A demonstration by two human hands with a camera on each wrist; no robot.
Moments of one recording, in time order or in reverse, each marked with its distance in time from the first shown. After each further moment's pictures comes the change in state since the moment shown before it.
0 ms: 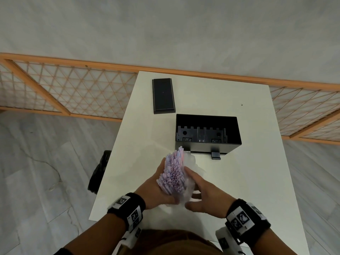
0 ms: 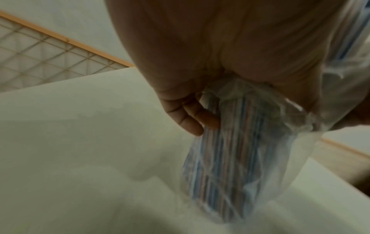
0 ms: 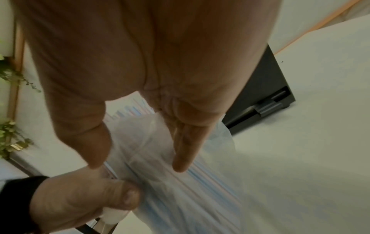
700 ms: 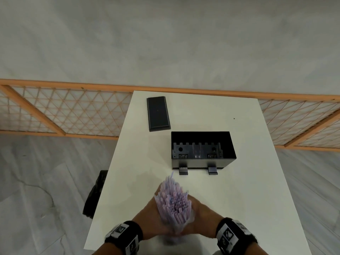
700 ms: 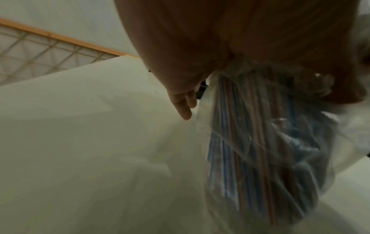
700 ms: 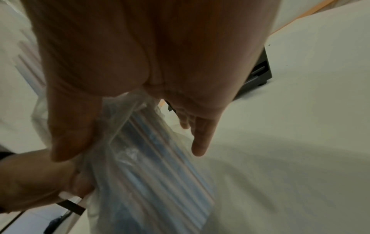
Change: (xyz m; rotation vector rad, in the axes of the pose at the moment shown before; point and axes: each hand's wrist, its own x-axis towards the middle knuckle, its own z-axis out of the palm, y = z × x) left_hand -0.010 -0.013 0.012 0.203 0.008 -0.023; right_hand 0.025 0.025 0.022 -0.008 0.125 -0.077
